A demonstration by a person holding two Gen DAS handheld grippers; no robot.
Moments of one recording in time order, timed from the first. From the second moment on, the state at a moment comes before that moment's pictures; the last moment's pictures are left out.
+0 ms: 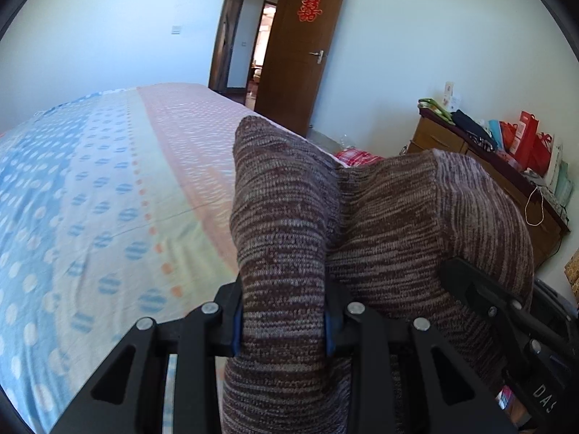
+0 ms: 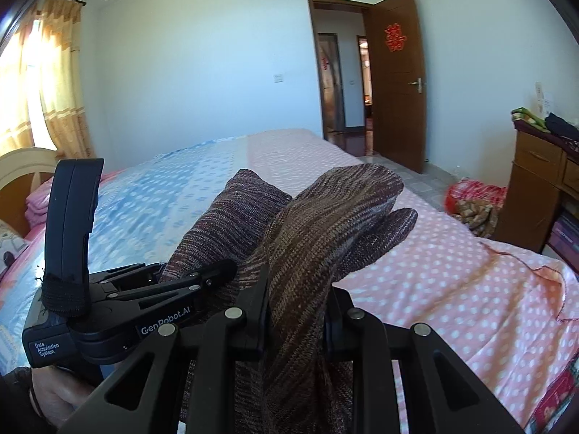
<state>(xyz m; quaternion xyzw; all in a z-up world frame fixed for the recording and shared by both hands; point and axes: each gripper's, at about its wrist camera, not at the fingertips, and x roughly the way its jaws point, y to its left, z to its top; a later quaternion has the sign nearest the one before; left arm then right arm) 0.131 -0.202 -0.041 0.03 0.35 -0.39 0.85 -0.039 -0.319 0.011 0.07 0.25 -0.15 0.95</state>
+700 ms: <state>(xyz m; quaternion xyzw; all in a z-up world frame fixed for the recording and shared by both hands) 0.174 -0.267 -0.103 0.03 0.44 -0.38 0.81 -0.007 -0.464 -0.068 0.25 0.34 -0.21 0.88</state>
